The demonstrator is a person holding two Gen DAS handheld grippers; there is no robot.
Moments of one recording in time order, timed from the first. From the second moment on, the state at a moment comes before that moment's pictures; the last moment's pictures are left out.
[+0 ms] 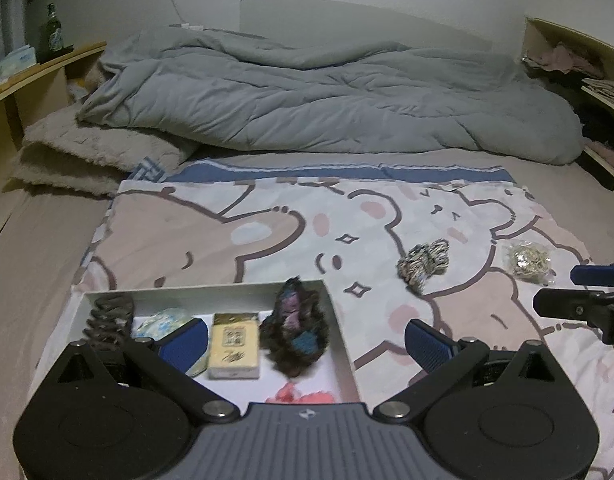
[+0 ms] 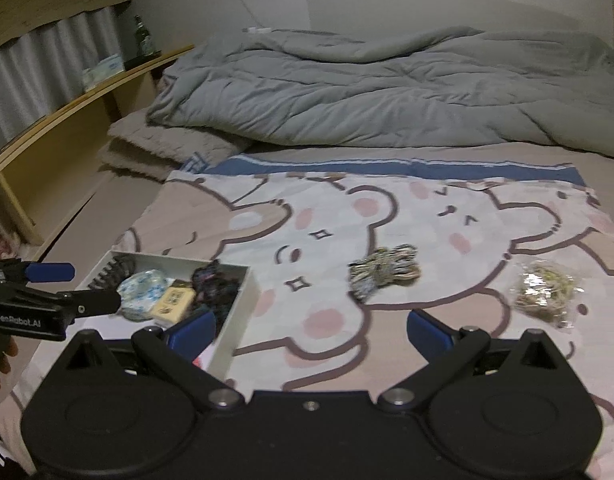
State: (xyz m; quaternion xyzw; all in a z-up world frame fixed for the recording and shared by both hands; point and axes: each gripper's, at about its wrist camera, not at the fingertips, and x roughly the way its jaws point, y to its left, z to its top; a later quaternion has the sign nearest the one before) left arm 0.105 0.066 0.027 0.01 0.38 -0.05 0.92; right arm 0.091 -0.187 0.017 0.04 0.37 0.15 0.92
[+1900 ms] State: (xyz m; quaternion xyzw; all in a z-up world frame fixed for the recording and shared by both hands) left arm 0.276 -0.085 -0.072 0.11 0.35 -0.26 0.89; right arm 0.252 -0.386 -0.076 0.16 0.43 -0.08 0.88
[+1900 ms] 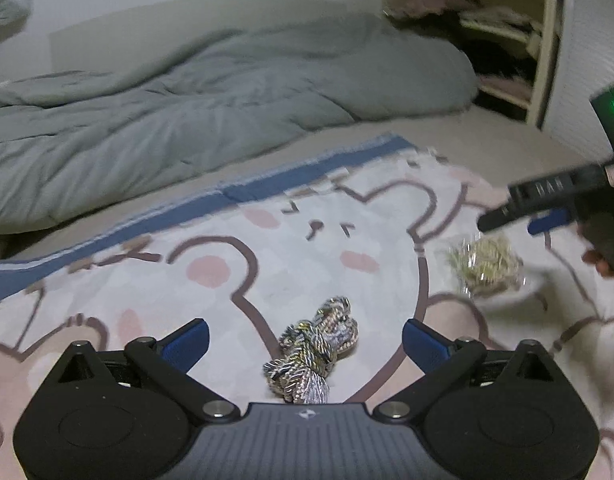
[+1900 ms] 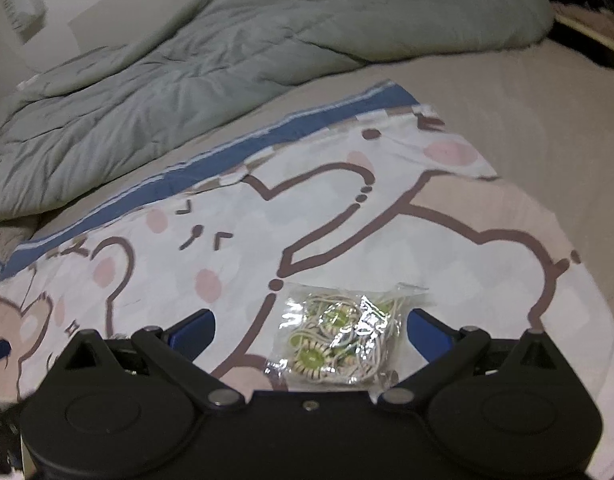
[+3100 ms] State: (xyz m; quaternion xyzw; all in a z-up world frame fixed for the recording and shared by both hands) left arm 0.313 -0.112 -0.133 0.12 0.43 -0.25 0.86; right arm 0.273 -0.392 -0.137 0.17 0.47 -0.11 0.86
